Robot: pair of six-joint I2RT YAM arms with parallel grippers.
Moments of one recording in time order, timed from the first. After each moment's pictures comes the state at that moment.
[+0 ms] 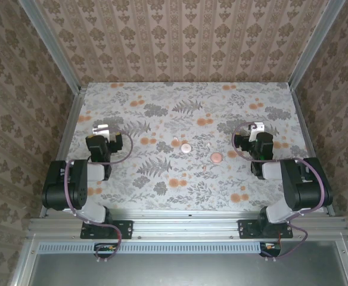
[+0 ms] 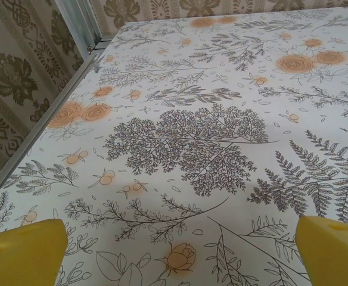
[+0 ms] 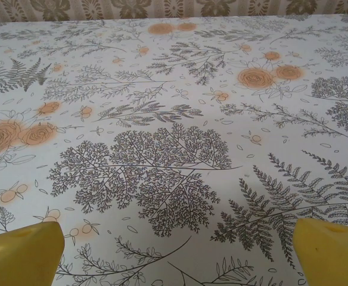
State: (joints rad) left arm -0.03 1.54 0.38 0.80 -0.16 0.06; right arm 0.00 1.53 0.39 0.75 0.01 0.03
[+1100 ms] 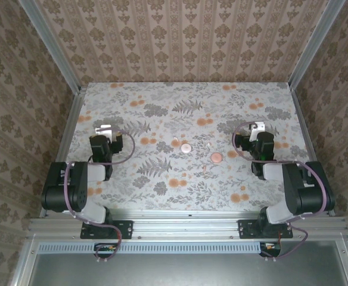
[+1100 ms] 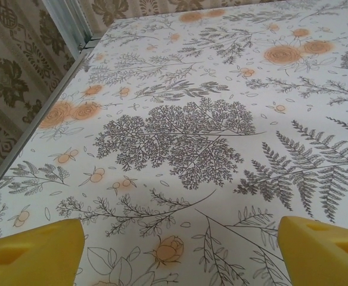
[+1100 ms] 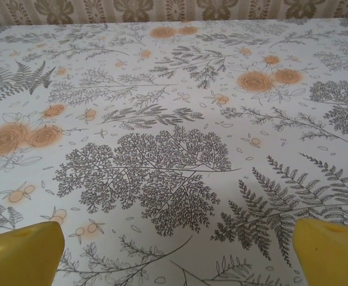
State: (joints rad) left arm -0.08 1.50 0.39 0.71 -0.18 0.09; right arm 0.00 1.45 0.41 0.65 0.01 0.03
